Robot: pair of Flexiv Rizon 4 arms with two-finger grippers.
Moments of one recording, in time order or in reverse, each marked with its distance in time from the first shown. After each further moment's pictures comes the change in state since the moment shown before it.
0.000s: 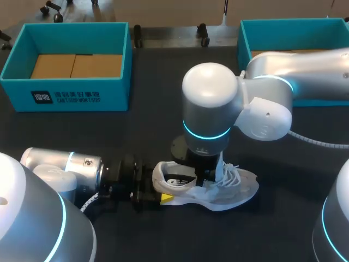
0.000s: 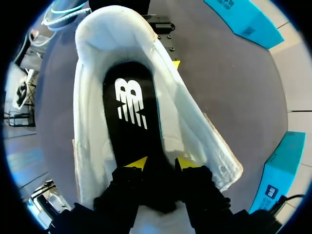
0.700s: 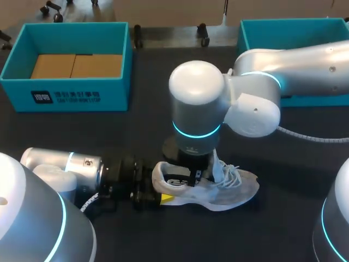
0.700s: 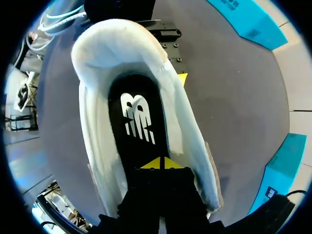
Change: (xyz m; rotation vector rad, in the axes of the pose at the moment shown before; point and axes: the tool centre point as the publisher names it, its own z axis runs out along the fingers) left arm 0.000 0.000 0.000 0.000 0.000 0.000; right arm 0.007 0.015 -0.005 0.018 0.002 0.010
